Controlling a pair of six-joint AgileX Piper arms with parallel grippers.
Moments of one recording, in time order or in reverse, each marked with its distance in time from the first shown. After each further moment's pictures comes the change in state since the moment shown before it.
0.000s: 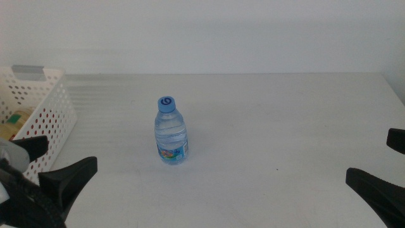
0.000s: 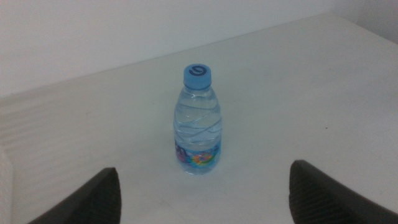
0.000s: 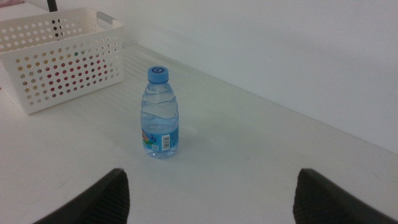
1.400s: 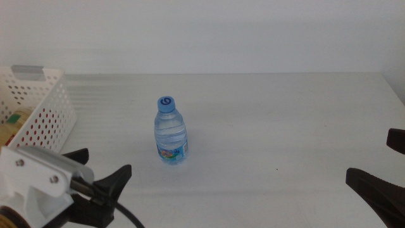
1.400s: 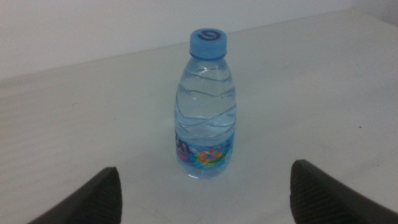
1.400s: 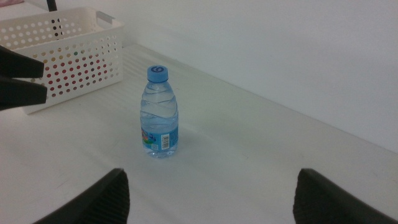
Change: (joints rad) left arm -0.025 0.339 0.273 0.178 -0.666 -0.204; right arm 0.000 0.000 0.000 0.000 0.000 0.000
